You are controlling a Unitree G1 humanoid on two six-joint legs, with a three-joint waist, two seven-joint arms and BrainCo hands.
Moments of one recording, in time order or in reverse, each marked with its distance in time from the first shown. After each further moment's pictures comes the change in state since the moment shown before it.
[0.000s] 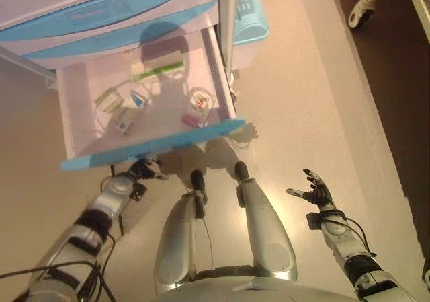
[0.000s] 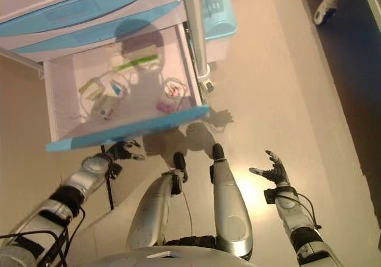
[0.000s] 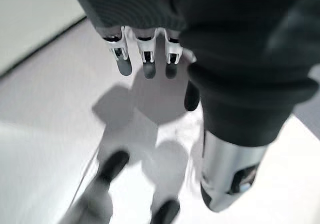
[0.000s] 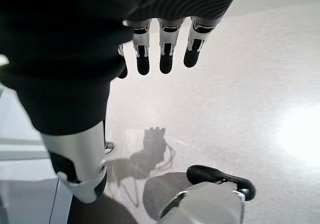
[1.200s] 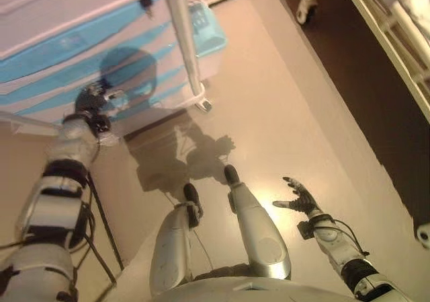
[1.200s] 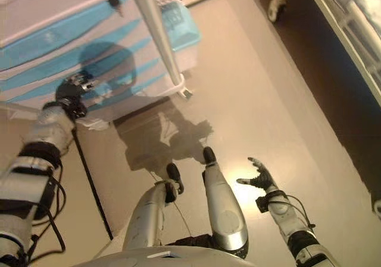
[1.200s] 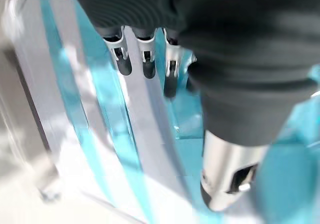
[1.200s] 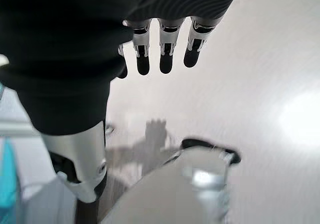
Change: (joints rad) left arm -0.040 -0.046 0.302 0.020 -0.590 -0.253 -0.006; right arm 0.011 0.070 0.129 0.066 0.005 -0.024 0.161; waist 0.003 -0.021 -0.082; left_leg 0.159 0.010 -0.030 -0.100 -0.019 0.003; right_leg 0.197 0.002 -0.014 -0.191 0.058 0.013
